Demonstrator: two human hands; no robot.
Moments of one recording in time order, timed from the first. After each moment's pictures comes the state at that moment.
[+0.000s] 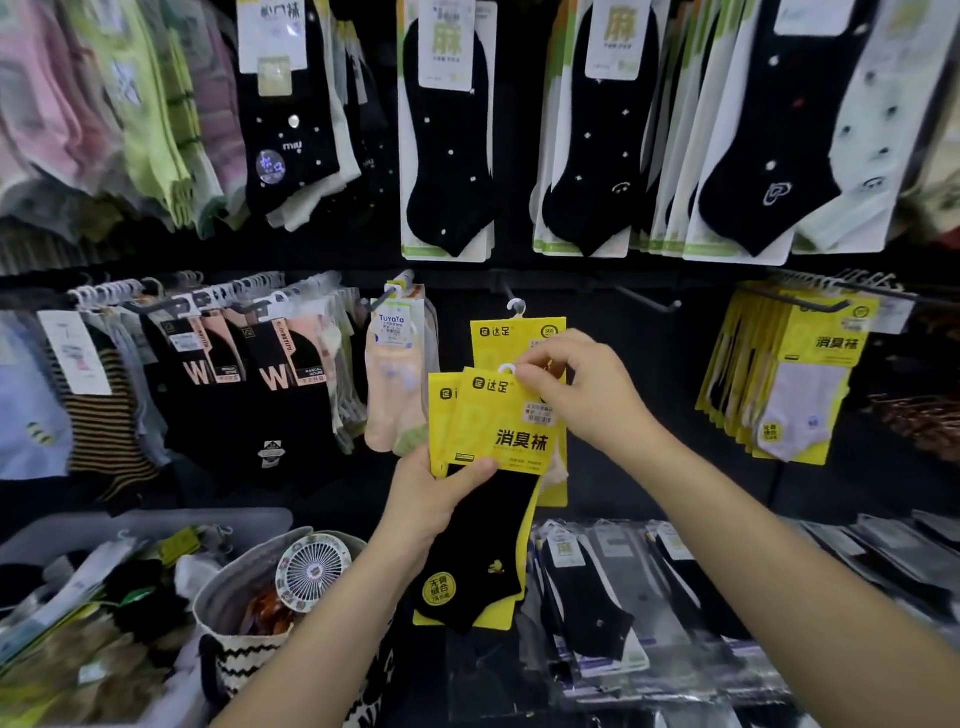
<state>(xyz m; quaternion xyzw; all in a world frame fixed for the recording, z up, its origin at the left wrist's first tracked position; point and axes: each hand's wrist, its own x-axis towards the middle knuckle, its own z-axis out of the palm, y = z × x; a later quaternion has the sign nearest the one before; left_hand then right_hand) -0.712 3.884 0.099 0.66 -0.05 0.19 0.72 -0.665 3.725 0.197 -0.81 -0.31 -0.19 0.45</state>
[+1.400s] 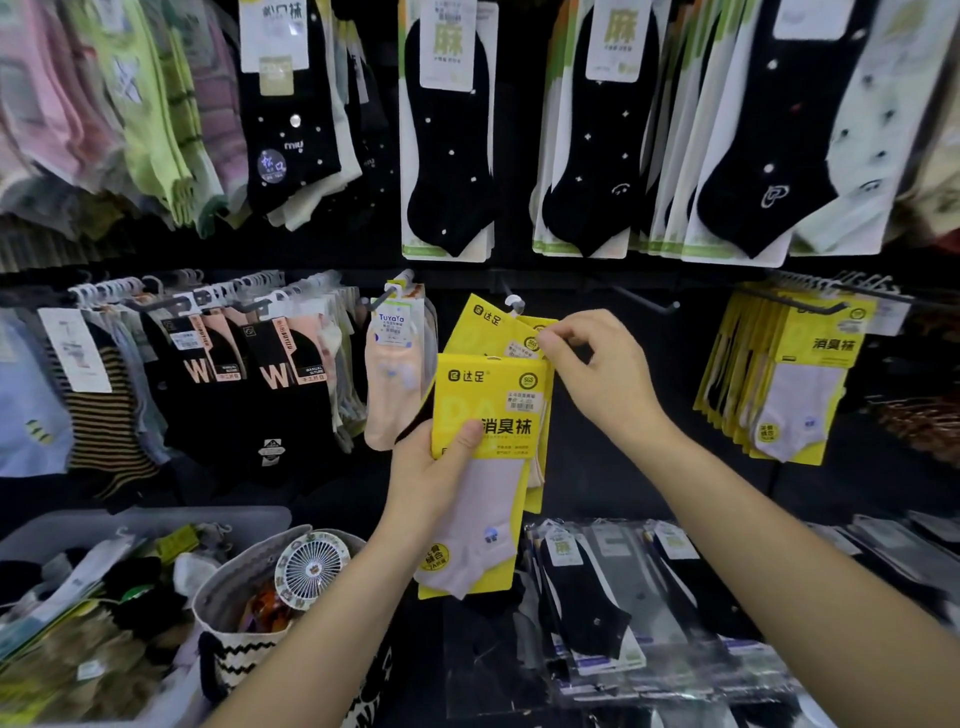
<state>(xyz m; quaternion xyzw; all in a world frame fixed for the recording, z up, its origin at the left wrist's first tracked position) -0.715 3.877 0.120 0.70 -0.05 0.27 0.66 -0.650 3.718 0.200 -0.81 -0.26 -0.28 0.43</state>
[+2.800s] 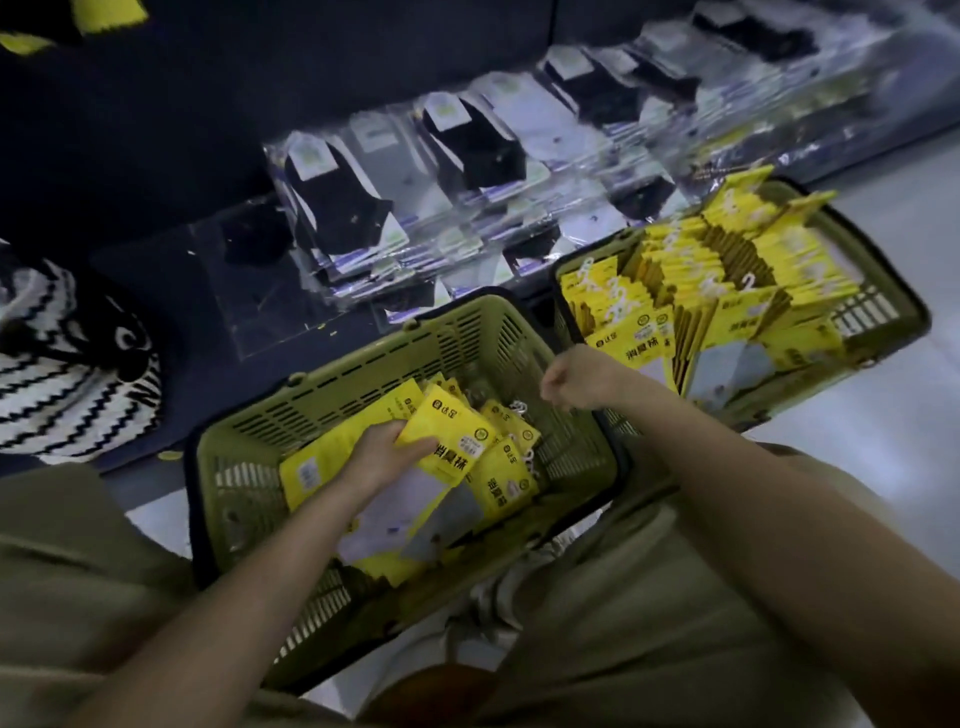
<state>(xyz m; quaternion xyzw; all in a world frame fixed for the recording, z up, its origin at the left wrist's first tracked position) -0.836 3.706 -0.223 0.84 0.08 -0.29 0.45 -0.804 3.453 -0.159 -0.90 0.07 0.33 0.28</state>
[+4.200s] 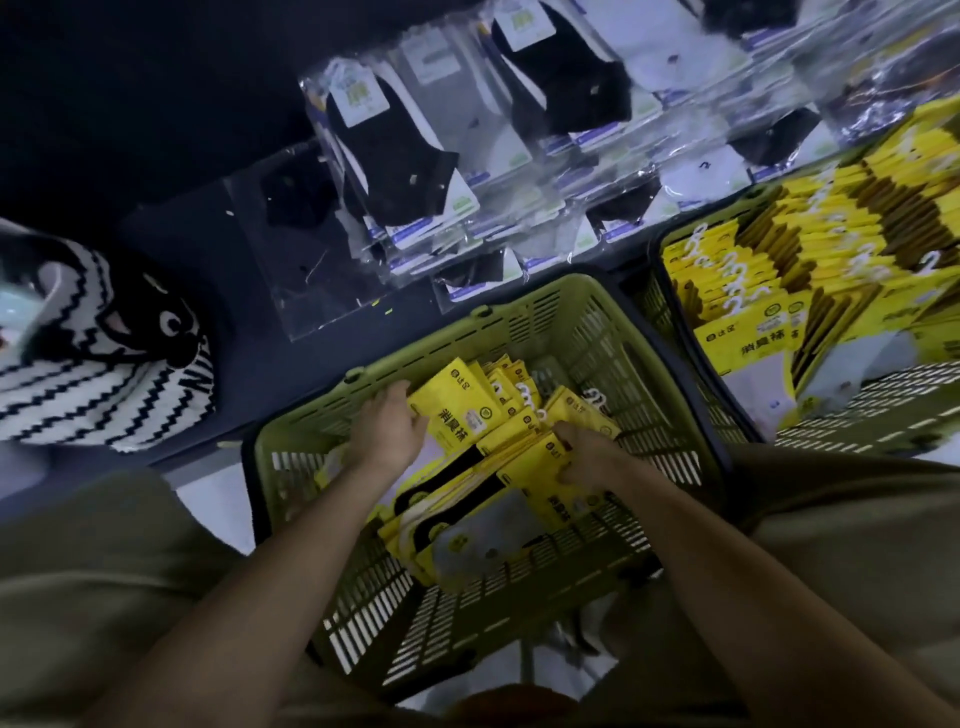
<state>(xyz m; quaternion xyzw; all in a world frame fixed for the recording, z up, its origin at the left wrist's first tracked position) -0.782 3.771 -0.275 0.96 0.07 -0.23 0.16 -0.830 3.514 -0.318 -0.85 0.05 0.44 0.29</state>
